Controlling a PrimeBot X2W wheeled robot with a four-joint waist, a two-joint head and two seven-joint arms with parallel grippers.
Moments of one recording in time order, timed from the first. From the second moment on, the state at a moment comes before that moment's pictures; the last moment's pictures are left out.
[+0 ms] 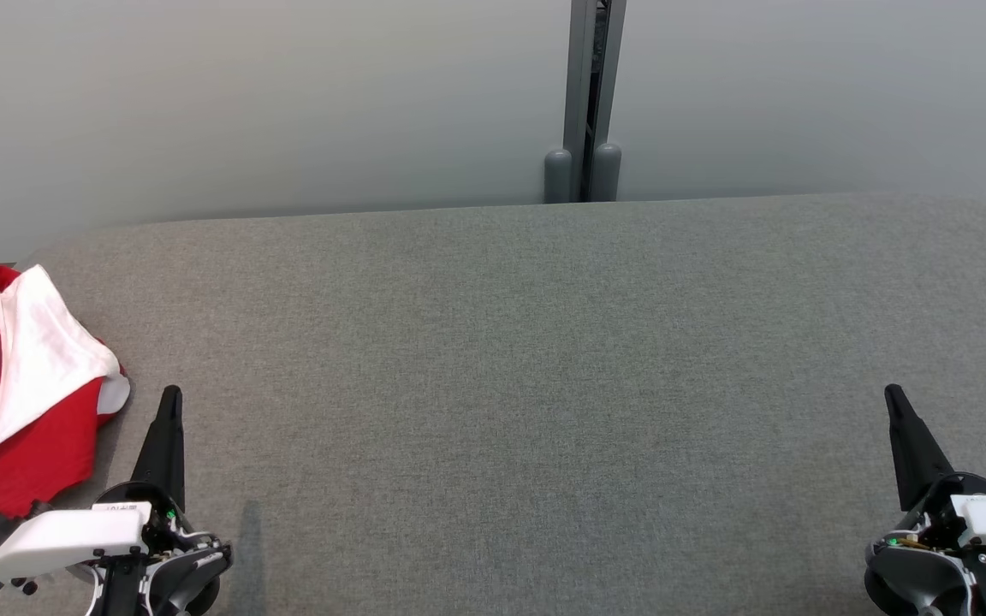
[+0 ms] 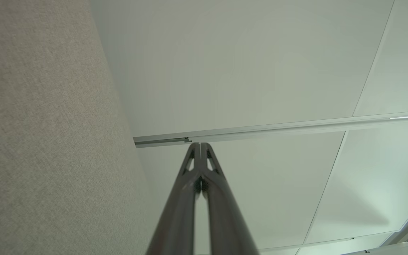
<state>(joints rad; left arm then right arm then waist) -0.11 0.05 0.11 0.24 -1.61 -0.13 0.11 -0.11 -0.05 -0.11 0.24 1.61 0.13 0.12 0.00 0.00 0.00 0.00</state>
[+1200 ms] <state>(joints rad) -0.10 0.05 0.11 0.25 -1.61 -0.13 0.11 -0.10 -0.05 -0.11 0.25 1.61 0.13 0.12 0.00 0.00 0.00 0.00</state>
